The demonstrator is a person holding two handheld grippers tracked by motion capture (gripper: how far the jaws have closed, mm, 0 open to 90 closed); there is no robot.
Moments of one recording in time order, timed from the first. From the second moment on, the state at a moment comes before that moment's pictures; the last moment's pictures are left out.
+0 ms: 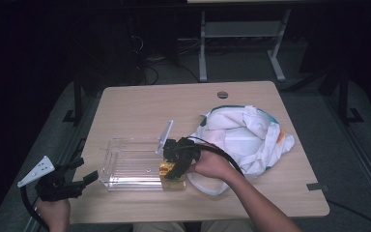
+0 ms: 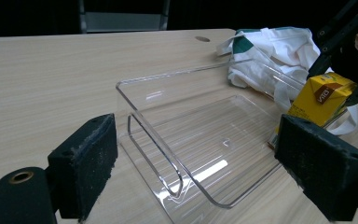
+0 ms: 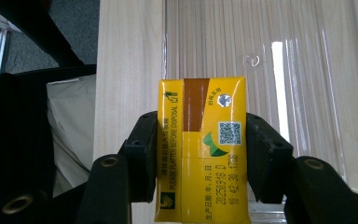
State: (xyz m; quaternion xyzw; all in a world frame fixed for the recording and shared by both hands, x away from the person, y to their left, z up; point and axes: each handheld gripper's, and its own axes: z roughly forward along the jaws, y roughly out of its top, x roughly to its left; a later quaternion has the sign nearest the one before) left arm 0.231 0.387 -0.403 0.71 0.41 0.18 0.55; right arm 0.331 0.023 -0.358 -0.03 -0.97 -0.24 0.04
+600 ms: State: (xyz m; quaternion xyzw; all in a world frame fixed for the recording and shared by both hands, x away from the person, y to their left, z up) left arm 0.231 0.386 -0.403 0.71 0.41 0.18 0.55; right arm 0.331 0.023 -0.358 -0.04 -0.97 -0.24 0.05
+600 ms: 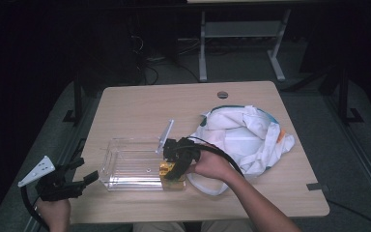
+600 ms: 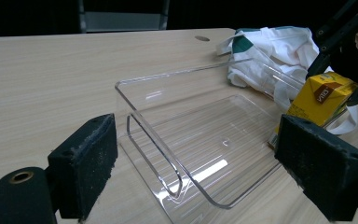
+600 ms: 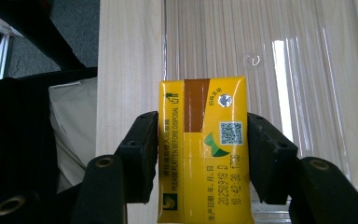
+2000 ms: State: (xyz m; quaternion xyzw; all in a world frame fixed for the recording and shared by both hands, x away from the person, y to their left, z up) left arm 0.231 0.386 -0.403 0.71 0.41 0.18 0.55; right arm 0.336 0.013 -0.346 -0.05 -0.96 -0.28 0.05
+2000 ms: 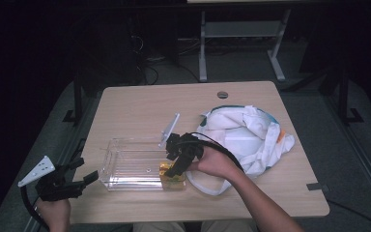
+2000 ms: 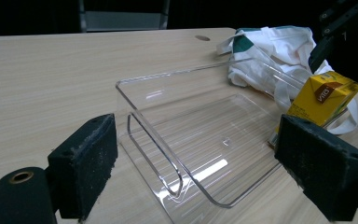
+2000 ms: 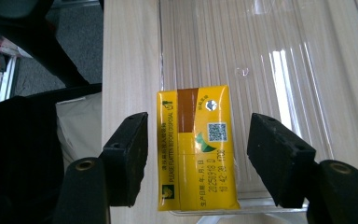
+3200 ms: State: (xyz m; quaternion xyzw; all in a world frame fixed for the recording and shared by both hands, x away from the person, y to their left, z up) left arm 0.231 0.386 -0.403 0.71 0.41 0.18 0.55; right arm 0.344 -0.008 -0.319 -0.08 -0.95 -0.30 0.04
